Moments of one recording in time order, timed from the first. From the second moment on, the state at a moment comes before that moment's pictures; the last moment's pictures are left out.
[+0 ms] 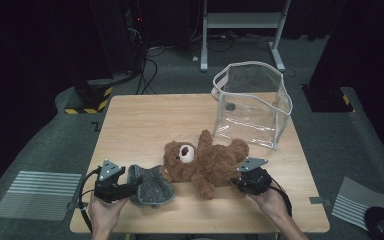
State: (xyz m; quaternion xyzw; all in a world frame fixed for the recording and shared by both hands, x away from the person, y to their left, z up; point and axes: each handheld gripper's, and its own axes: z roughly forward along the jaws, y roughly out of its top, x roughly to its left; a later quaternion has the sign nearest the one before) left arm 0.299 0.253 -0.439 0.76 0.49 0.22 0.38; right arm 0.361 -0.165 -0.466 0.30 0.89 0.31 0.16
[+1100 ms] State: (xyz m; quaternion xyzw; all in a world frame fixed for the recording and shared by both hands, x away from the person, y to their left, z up) left arm 0.338 0.228 -0.503 0.82 0.48 0.16 0.27; right arm 0.371 -0.157 -0.492 0.30 0.89 0.31 0.16
